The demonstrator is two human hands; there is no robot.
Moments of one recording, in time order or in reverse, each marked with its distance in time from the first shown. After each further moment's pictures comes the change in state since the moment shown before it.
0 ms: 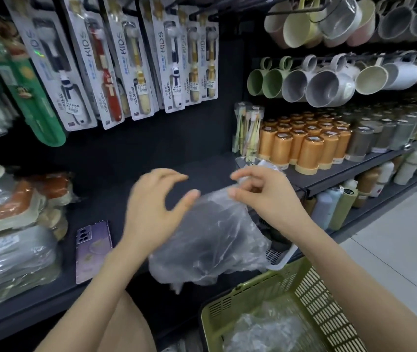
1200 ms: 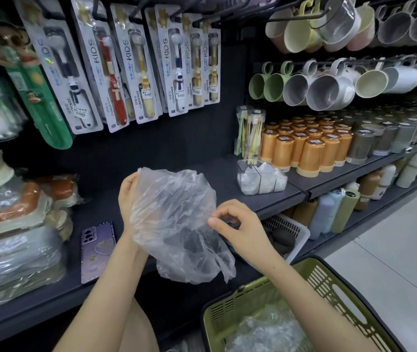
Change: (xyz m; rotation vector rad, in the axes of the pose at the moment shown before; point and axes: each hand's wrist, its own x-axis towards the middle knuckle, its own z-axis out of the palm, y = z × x) left_hand 0.017 -0.045 0.022 -1.271 0.319 -0.809; right_hand -0.023 0.051 0.058 0.090 -0.054 -0.100
